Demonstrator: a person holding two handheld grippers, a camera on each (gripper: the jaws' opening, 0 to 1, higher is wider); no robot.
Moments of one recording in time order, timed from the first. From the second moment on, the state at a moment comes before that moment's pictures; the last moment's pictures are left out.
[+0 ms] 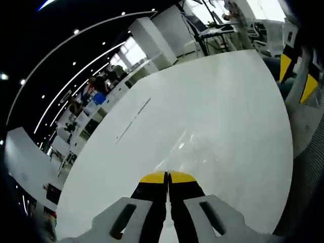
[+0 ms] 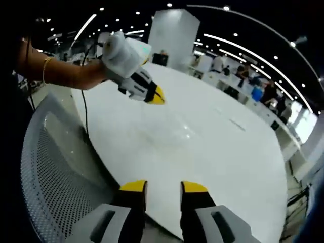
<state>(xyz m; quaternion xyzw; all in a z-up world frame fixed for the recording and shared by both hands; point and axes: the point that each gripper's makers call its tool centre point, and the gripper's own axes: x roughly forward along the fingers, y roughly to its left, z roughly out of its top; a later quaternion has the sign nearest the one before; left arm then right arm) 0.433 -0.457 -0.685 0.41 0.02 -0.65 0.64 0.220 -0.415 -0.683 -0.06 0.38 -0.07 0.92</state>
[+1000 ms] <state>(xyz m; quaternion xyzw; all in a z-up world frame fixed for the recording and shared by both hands) 0.506 -0.543 -0.700 0.39 0.05 -0.58 0.72 0.219 -0.413 -0.688 0.13 0.30 -0.14 0.94</state>
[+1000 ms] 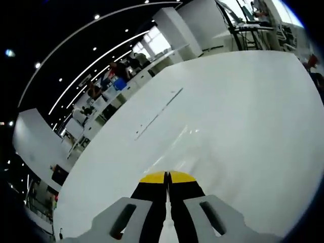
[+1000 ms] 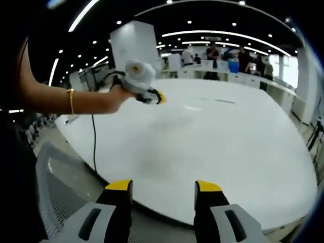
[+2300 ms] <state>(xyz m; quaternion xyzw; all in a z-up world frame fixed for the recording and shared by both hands) 0.448 -0.514 -0.711 0.39 0.10 -0.66 0.64 0.222 -0.415 -0.686 0.12 0.28 -0.14 0.94</state>
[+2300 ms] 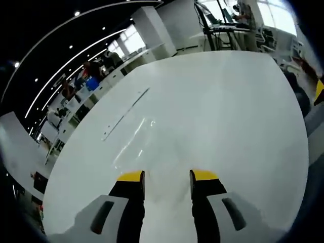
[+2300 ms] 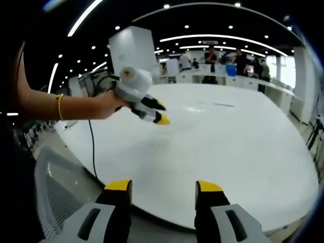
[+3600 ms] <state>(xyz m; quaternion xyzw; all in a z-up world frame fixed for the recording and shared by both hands) 0.416 -0.329 -0.657 0.16 0.17 -0.65 0.72 0.223 -0.418 -0.678 0.05 0.26 -0.15 0.95</state>
